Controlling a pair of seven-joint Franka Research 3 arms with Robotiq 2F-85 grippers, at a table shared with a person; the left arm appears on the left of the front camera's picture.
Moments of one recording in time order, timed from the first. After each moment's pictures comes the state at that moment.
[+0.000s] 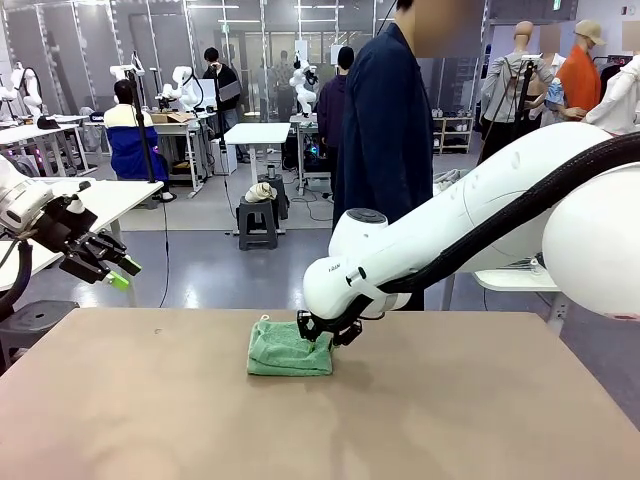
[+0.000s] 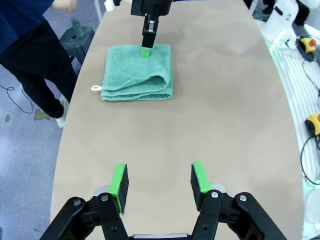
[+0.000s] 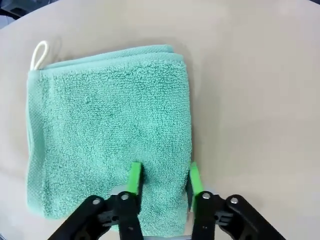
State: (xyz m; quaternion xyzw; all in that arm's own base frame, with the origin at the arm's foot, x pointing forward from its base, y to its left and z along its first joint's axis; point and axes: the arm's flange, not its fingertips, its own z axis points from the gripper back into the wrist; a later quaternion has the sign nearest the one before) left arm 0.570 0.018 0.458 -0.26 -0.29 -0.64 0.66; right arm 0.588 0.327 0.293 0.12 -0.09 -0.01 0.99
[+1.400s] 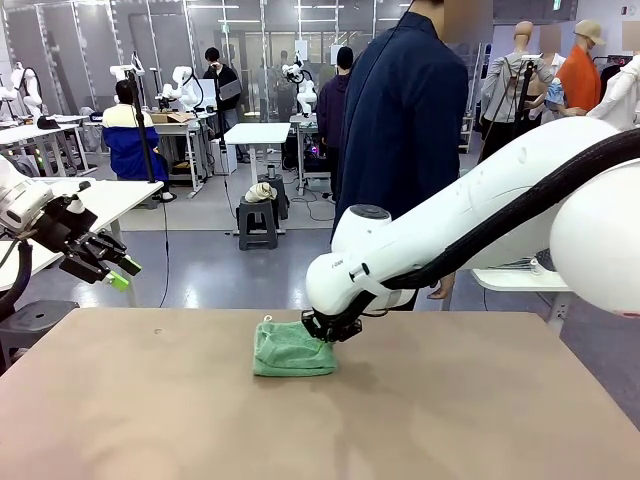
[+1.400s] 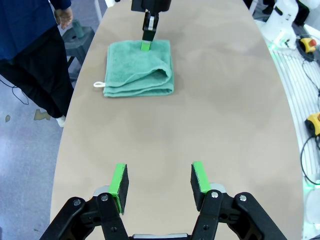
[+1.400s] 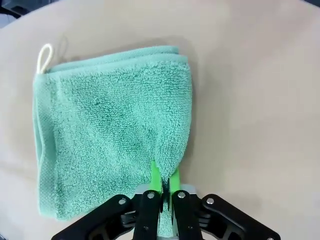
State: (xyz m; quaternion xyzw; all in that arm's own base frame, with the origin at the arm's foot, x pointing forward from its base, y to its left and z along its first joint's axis) left arm 0.570 0.019 0.458 -0.26 -0.29 -0.64 0.66; right arm 0.588 0.315 0.303 0.12 -0.10 -0.01 0.99
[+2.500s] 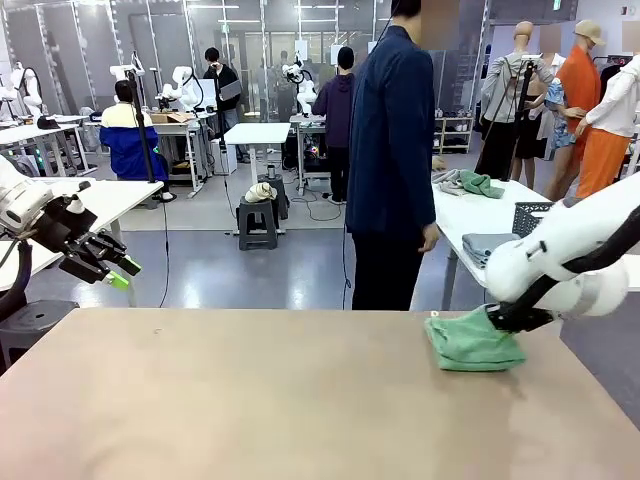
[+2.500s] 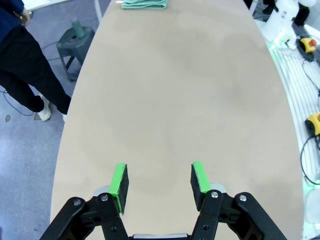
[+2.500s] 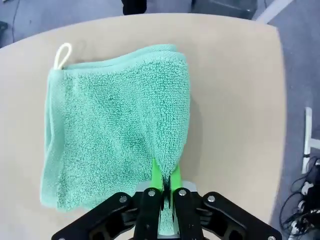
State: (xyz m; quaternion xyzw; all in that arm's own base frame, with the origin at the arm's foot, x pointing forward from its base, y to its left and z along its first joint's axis) left arm 0.570 0.019 0.458 -0.26 -0.29 -0.64 0.66; right arm 0.567 -0.047 0.327 0.02 -0.18 -0.03 0.98
